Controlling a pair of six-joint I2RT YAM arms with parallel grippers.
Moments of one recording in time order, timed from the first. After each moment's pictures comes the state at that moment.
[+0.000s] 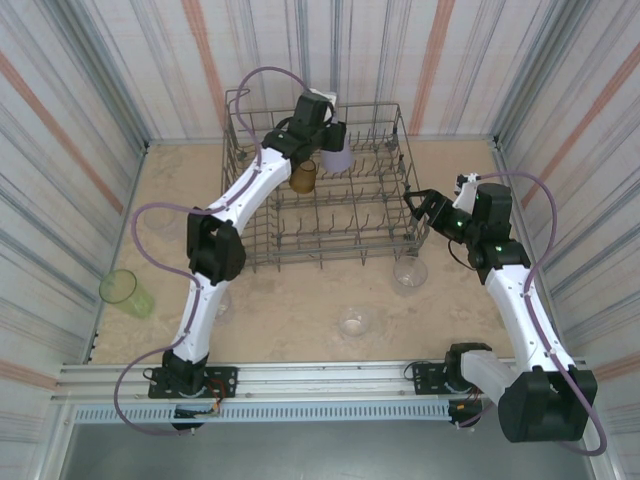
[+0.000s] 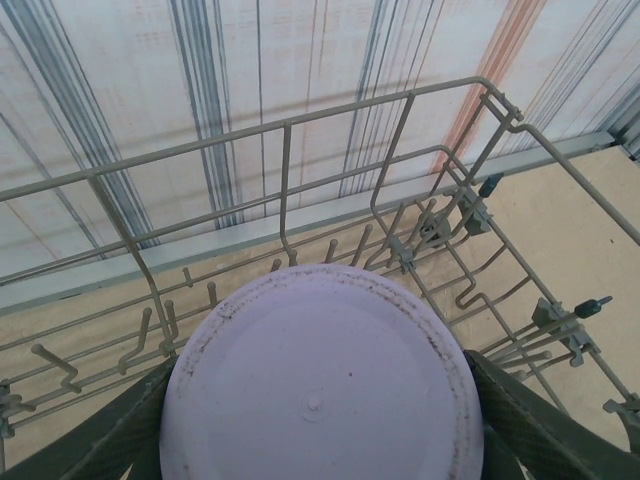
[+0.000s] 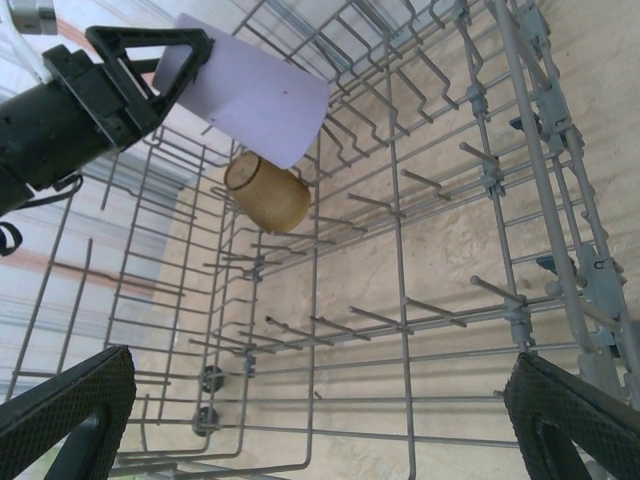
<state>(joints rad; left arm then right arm) -0.55 2.32 2.34 -0.54 -0.11 -0.17 0.02 1.01 0.83 -0.29 -0.51 0.63</state>
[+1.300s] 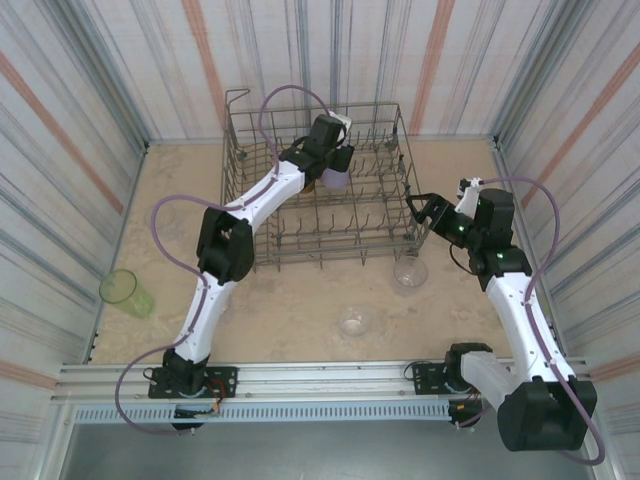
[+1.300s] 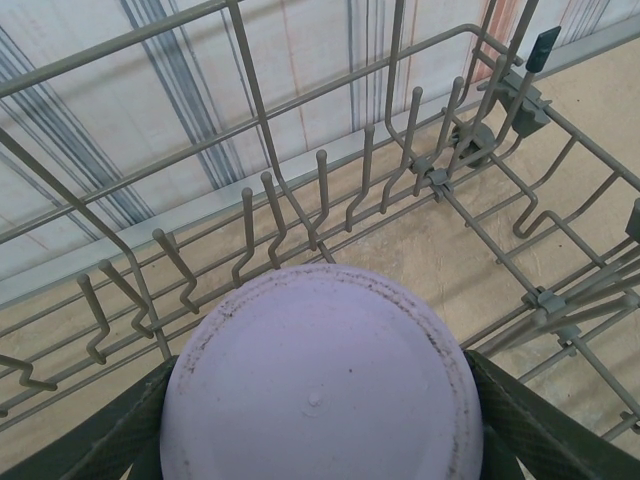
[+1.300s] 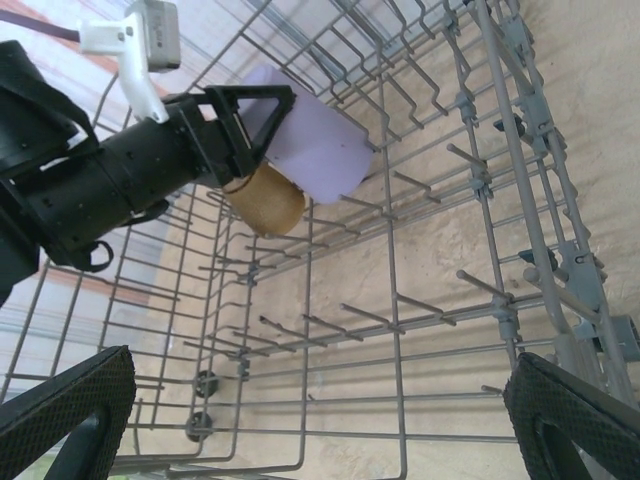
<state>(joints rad) -0.59 2.38 2.23 -0.43 -0.19 -0.03 0.02 0.96 0.79 -0.29 -0.49 0.63</state>
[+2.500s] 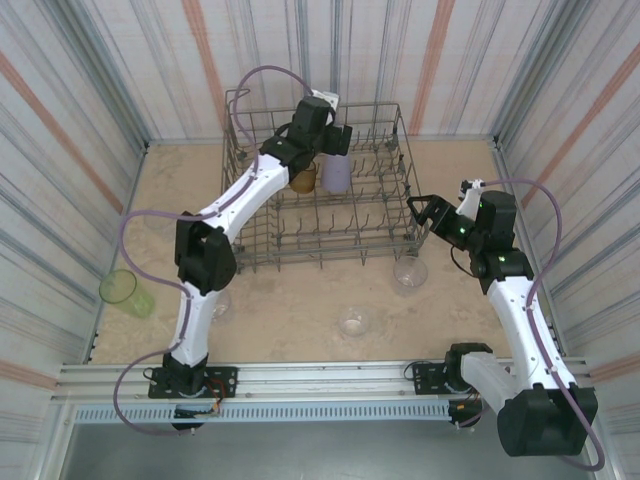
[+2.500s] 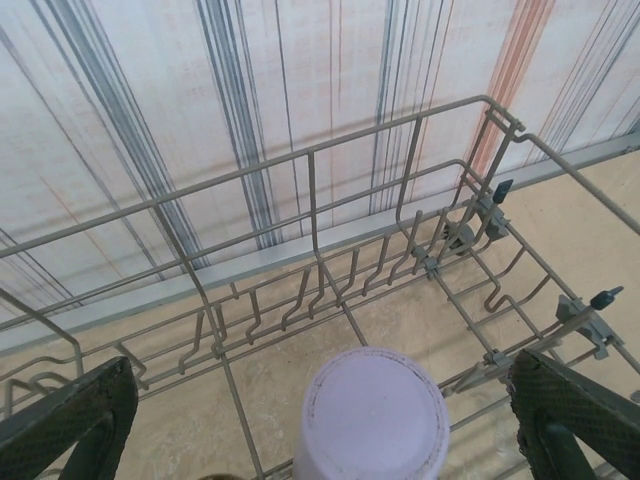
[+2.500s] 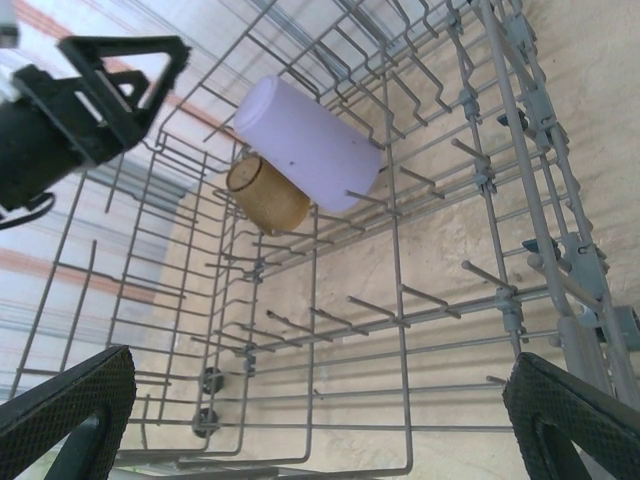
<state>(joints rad) -0.59 2.15 2.14 -0.45 -0.23 -0.09 0.02 0.94 0.79 -0.32 -0.49 0.64</state>
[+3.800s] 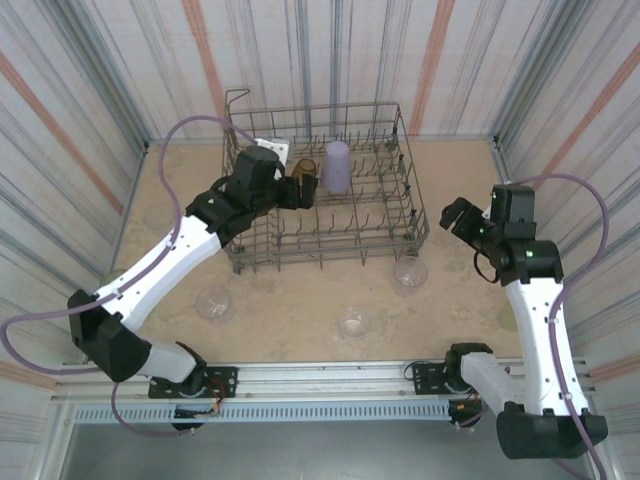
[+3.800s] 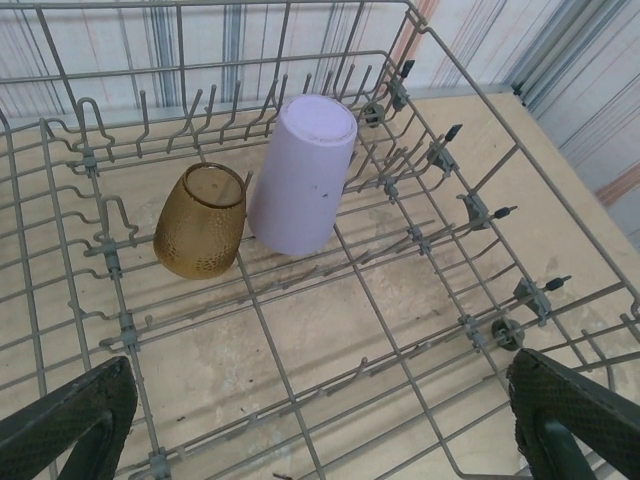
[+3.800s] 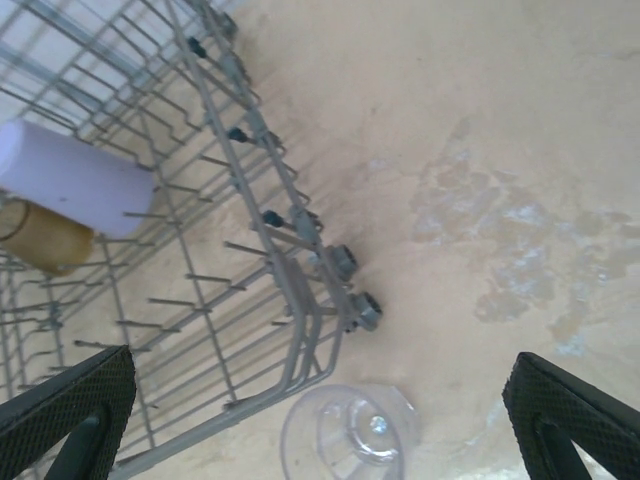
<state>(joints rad) -0.65 1.39 1.37 -0.50 -0.13 -0.36 0.01 0.95 1.15 -0.97 -0.03 0.57</state>
